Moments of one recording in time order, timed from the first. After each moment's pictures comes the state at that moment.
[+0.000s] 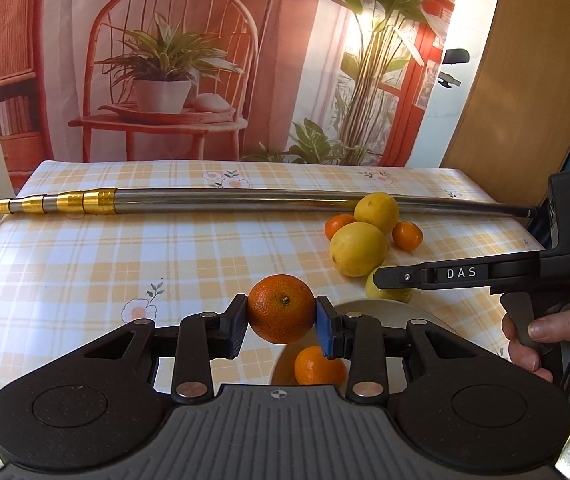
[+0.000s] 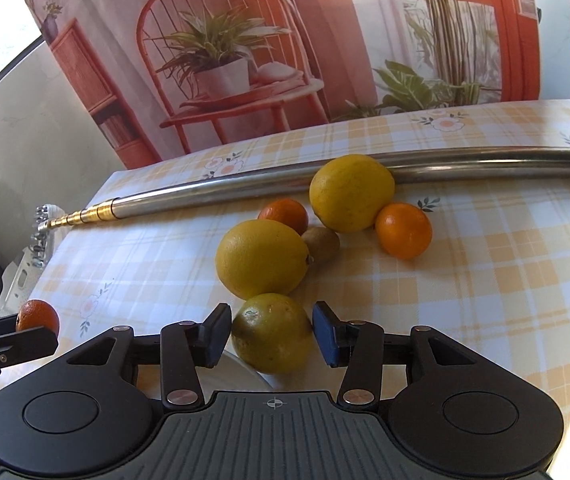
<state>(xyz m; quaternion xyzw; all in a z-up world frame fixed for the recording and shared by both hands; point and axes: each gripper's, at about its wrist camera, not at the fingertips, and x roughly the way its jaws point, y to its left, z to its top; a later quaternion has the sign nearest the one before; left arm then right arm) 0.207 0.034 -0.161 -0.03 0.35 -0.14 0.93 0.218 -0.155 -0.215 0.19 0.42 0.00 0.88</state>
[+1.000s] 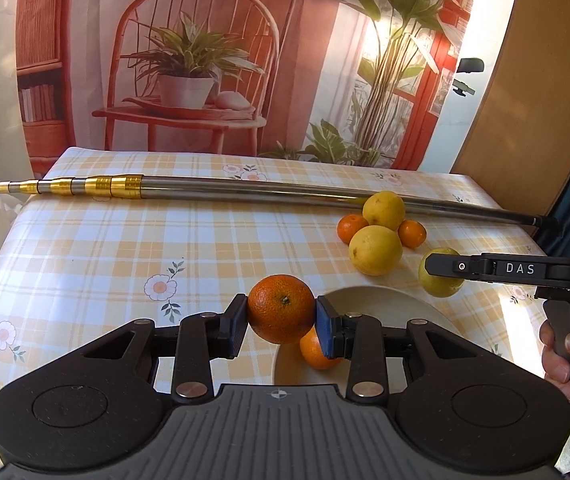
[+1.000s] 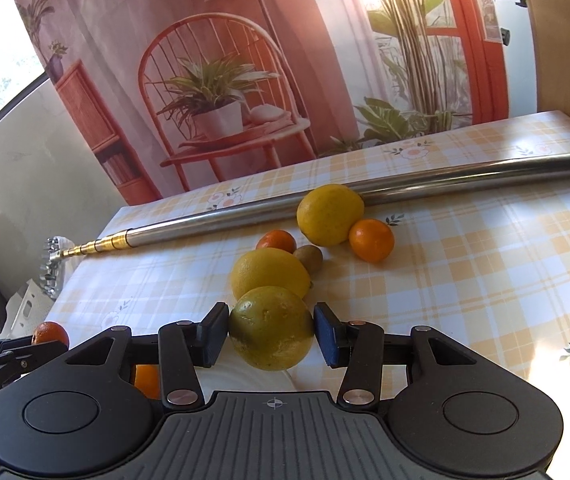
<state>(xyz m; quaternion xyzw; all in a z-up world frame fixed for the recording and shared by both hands) 0.178 0.042 -0.155 -0.04 0.35 -0.11 0.93 0.162 -0.156 -0.180 0.21 0.37 -0.03 0.91</state>
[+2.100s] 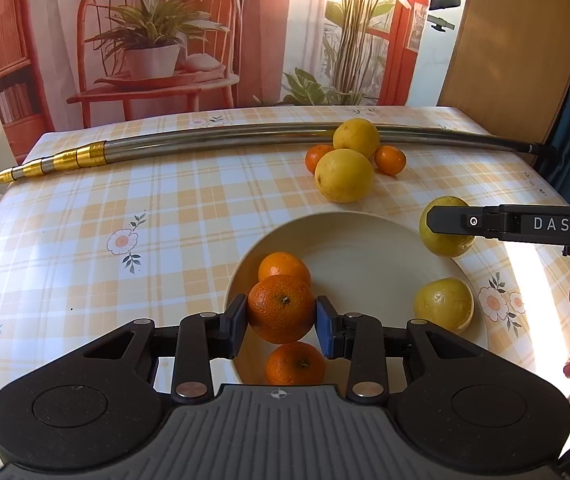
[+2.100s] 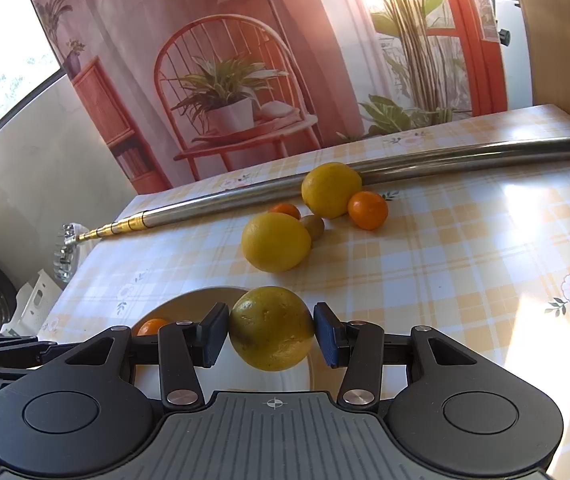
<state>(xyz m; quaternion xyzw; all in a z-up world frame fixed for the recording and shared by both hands) 0.166 0.004 -0.183 0.02 0.40 -0.12 0.91 0.121 -0.149 -0.182 0.20 0.36 -0.01 0.91</state>
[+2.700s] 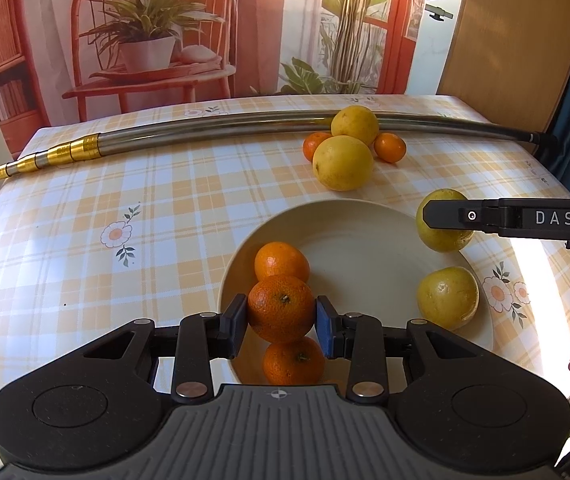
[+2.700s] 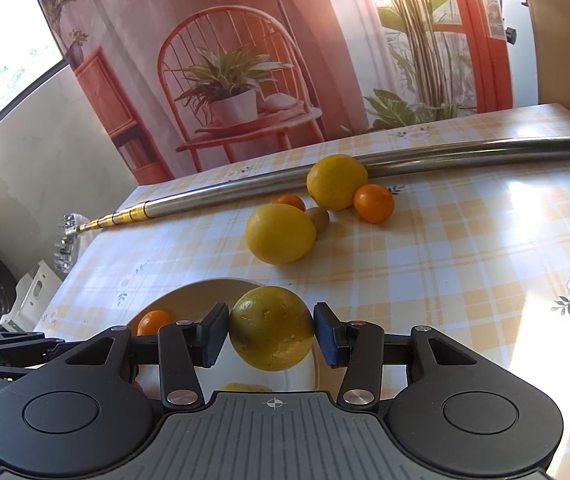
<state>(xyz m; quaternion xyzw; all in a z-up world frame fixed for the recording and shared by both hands) 0.170 0.000 -0.190 0.03 0.41 -0.13 0.90 0.123 -0.146 -0.185 0.20 0.37 -0.01 0.91</state>
